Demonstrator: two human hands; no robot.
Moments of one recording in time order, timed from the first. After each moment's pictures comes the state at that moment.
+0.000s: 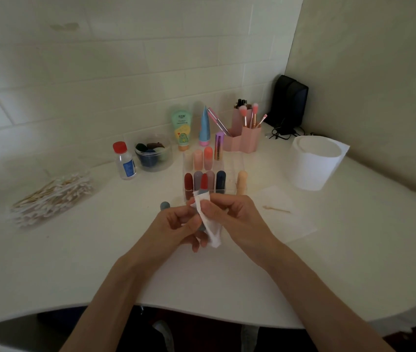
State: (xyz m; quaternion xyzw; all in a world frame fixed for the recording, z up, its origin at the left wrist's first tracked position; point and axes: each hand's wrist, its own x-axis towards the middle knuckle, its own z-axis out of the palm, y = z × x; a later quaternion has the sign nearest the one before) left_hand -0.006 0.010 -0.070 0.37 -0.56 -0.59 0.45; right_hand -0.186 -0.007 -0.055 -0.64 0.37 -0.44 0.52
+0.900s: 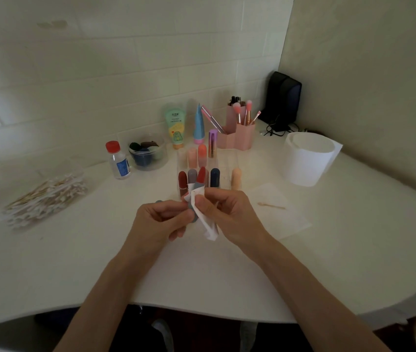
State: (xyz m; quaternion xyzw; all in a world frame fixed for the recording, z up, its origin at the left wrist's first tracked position) left_hand -0.002 0.012 -0.067 0.42 -0.53 -0.51 0.53; right_hand -0.182 -0.015 -0.061 -0.69 0.37 -0.44 0.44
